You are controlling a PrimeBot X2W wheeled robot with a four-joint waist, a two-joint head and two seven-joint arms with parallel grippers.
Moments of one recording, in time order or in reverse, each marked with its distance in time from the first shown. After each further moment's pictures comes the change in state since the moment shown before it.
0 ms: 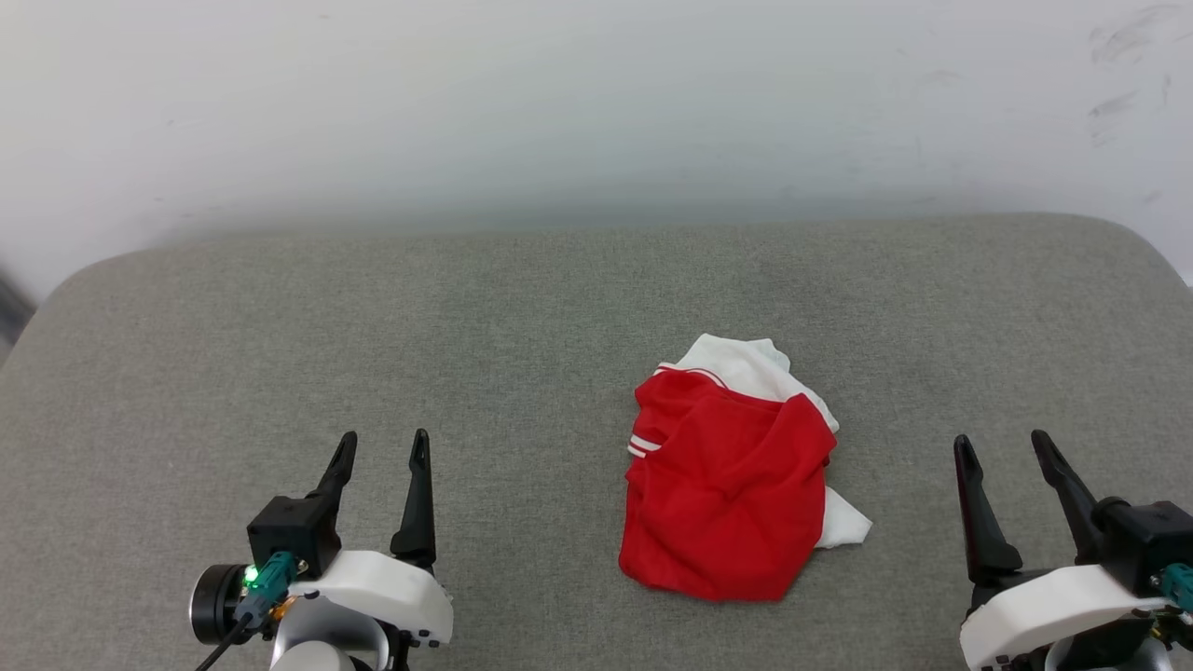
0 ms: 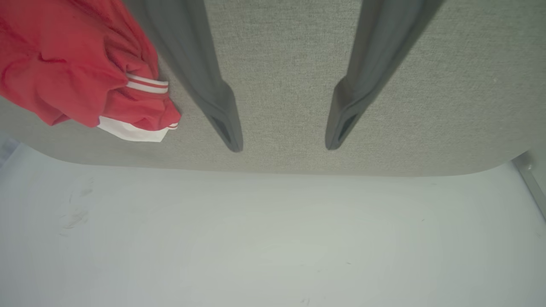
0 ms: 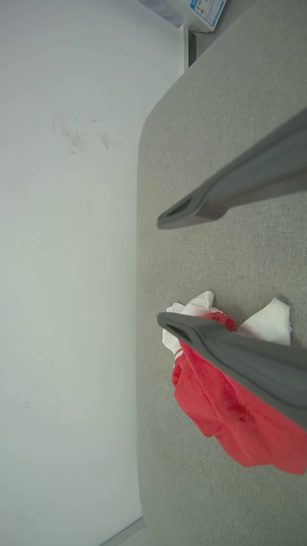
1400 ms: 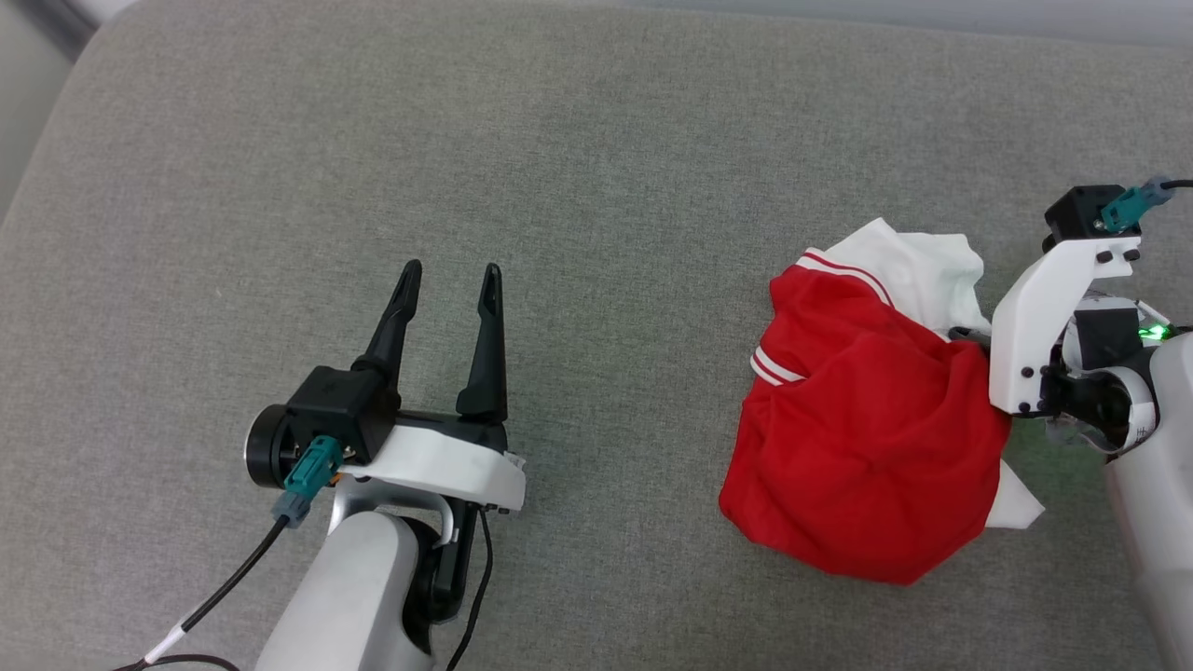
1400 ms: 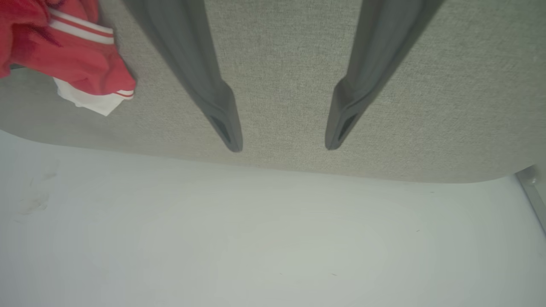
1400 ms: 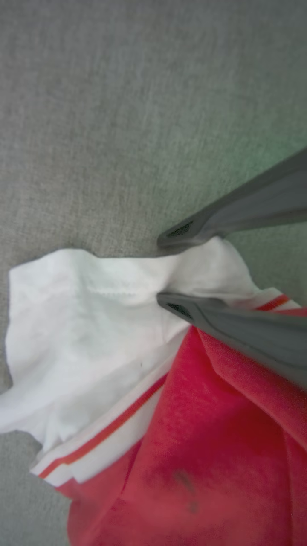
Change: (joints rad) left arm -0.210 -0.121 0.011 -0.072 0.081 -0.071 -0.022; right arm -0.704 -0.222 0.174 0.606 0.315 0.000 0.837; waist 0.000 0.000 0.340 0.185
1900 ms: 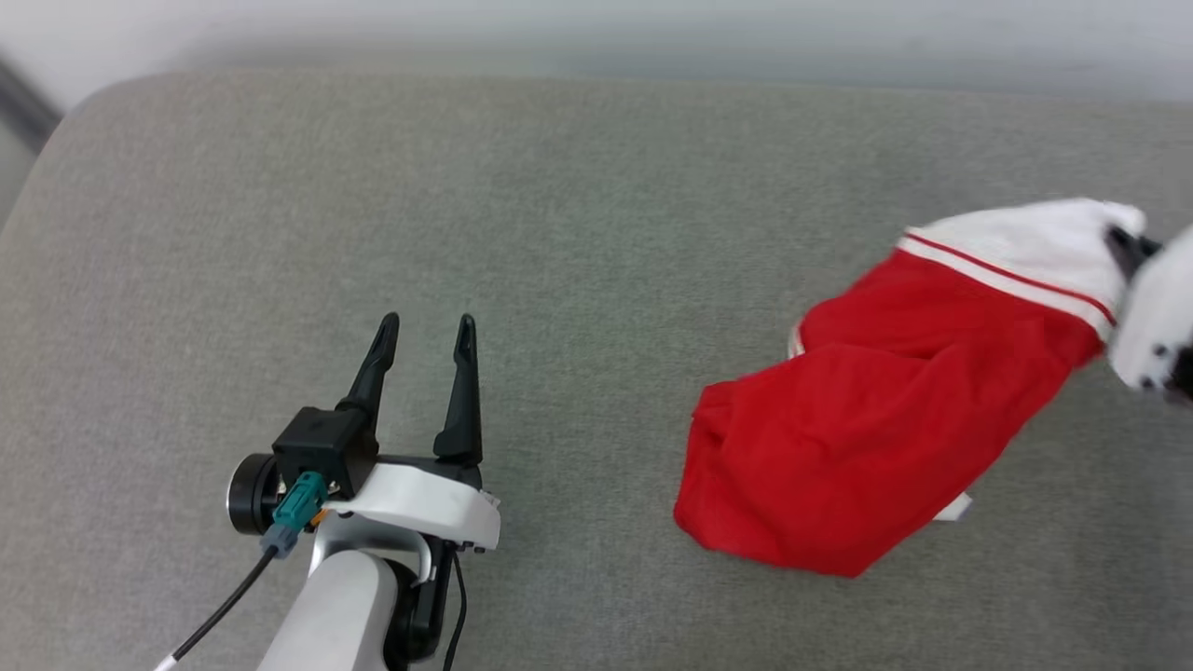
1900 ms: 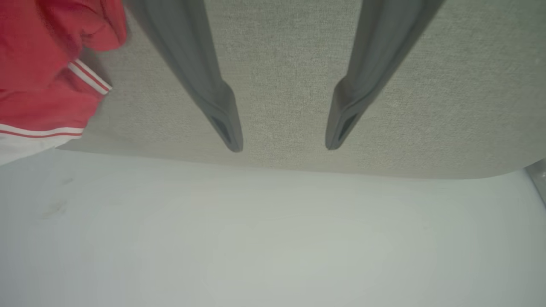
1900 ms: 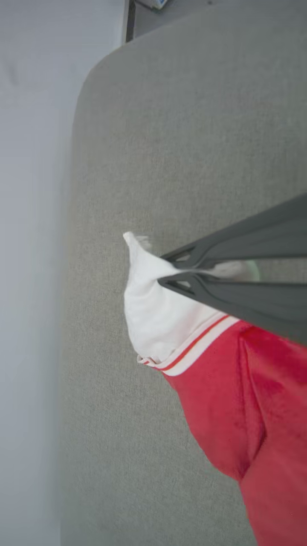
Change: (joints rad) left arm 0.066 0.002 0.044 0.037 0.026 -0.026 0.000; right arm 0.068 -0.058 -0.161 -0.248 -0.090 0.000 -0.218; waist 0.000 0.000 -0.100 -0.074
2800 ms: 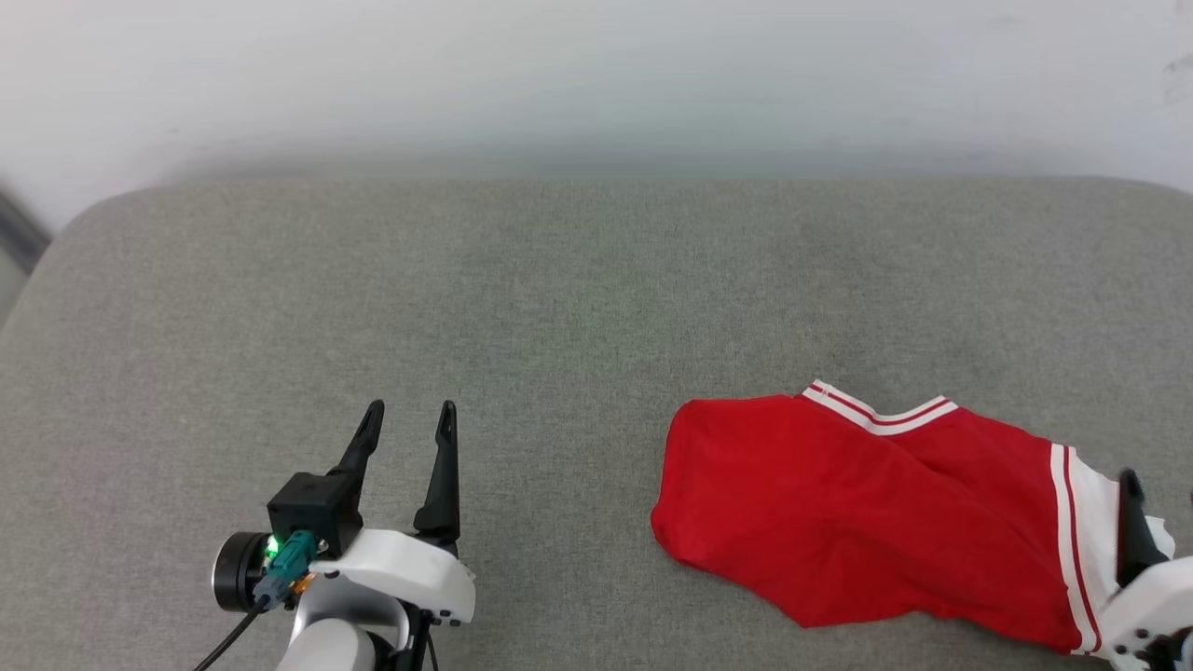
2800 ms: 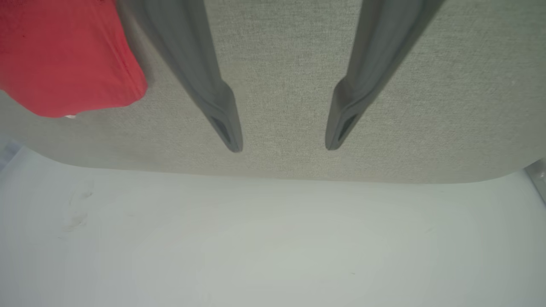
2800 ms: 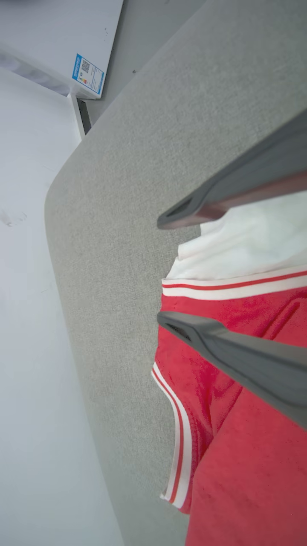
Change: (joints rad) left arm 0.112 0.042 0.001 0.025 -0.021 0.014 0.031; right arm 0.525 0.219 -0.331 -0.062 -0.118 0.000 -0.508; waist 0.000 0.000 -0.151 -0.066
